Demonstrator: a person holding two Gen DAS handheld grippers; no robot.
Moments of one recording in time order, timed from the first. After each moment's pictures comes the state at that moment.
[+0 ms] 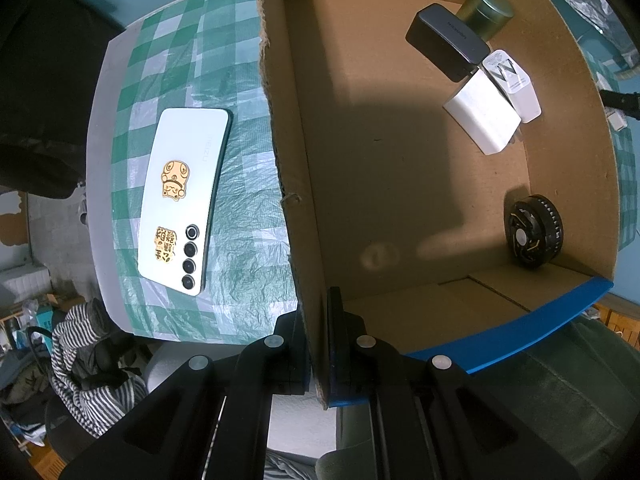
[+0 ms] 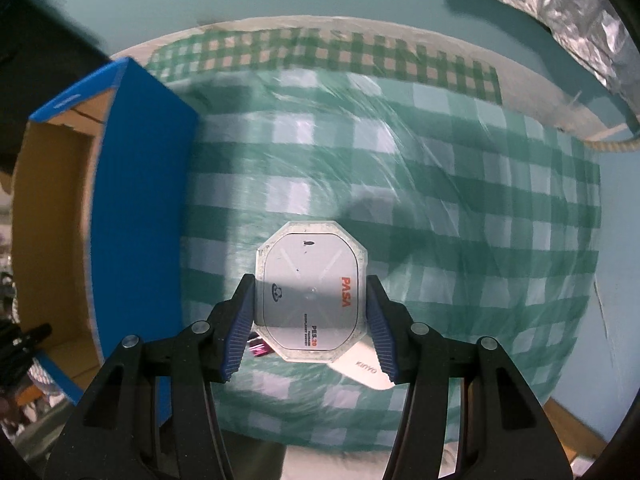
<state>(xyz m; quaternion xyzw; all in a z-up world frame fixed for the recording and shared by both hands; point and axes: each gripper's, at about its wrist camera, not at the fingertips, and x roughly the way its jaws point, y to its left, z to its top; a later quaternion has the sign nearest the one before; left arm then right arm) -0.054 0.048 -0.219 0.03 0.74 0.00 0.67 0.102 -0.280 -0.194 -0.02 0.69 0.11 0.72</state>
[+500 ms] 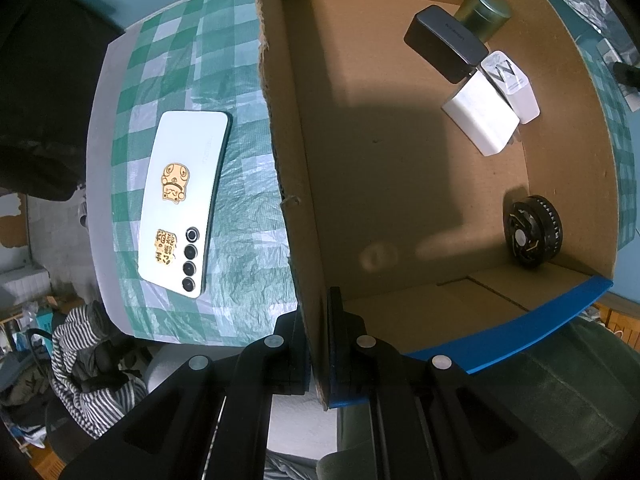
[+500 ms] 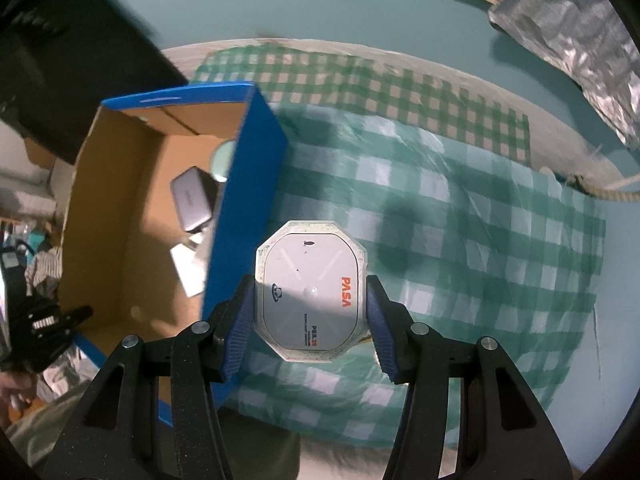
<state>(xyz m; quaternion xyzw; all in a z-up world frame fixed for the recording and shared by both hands) -0.052 0.047 -0.218 0.03 0.74 0.00 0.67 0.091 -0.229 -0.141 -0.04 0.66 0.18 0.73</state>
